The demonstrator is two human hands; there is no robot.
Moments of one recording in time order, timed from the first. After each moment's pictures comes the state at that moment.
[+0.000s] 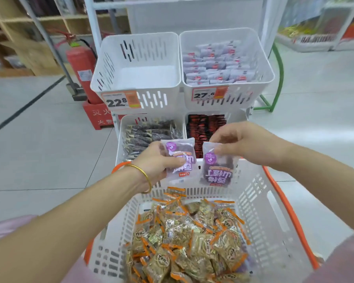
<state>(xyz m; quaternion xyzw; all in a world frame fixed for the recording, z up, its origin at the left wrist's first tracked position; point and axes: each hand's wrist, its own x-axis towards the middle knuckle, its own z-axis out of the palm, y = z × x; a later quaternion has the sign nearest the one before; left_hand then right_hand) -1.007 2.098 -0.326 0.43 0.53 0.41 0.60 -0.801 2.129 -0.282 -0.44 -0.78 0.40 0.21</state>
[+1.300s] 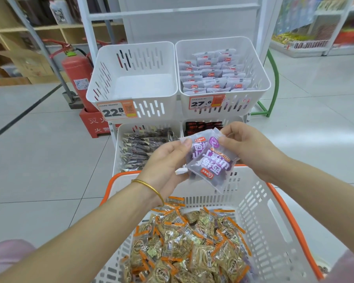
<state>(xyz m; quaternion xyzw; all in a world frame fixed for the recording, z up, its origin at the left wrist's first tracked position) -0.981 2.096 -0.310 0.40 0.44 0.49 0.63 -0.808 2.138 -0.293 -0.53 -0.63 0.44 0.37</state>
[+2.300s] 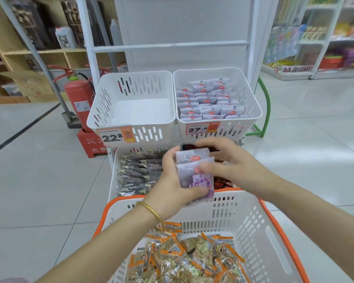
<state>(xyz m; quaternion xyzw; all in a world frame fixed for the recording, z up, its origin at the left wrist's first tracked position) -0.983 2.117 -0.313 0.61 0.51 0.41 0.45 -0.814 2.141 -0.265 -0.40 -0.75 0.40 0.34</state>
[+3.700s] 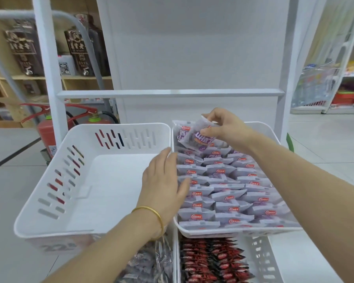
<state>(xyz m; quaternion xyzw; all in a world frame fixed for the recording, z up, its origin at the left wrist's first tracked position) -1.007 2.391 -0.268 0.72 0.62 0.31 -0.02 -0.842 2.513 -0.193 -0.40 -0.71 0.41 0.41</state>
